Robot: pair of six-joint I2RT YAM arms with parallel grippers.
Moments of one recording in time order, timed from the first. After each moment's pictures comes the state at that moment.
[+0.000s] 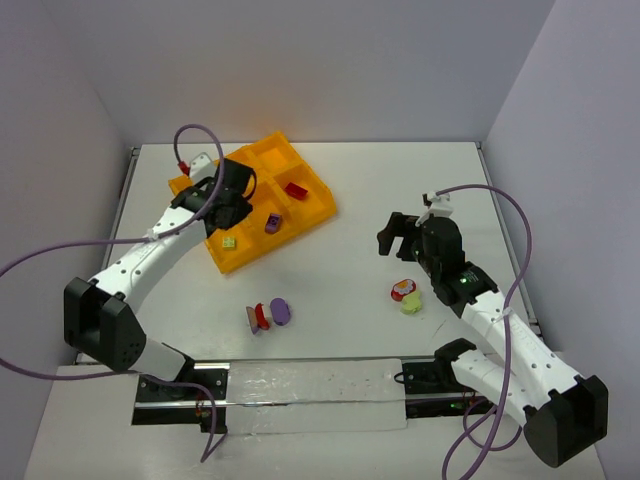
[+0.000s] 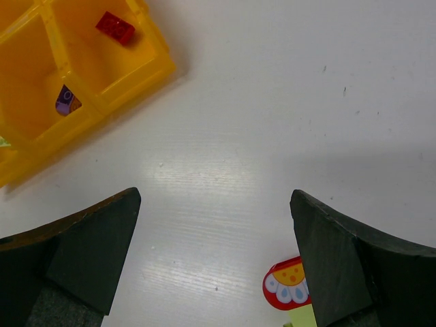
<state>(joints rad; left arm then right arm) -0.52 1.48 1.32 -0.76 -0.53 -1.02 0.40 0.85 0.64 -0.22 0.16 0.42</state>
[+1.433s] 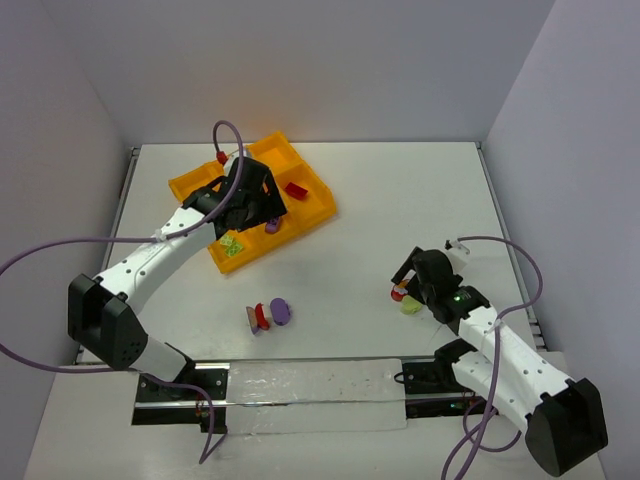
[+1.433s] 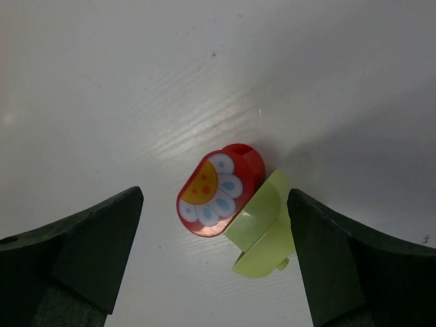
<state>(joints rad) -0.60 1.49 1.35 -0.68 -0.28 -0.80 0.40 0.78 0.41 -0.47 0.36 0.92</state>
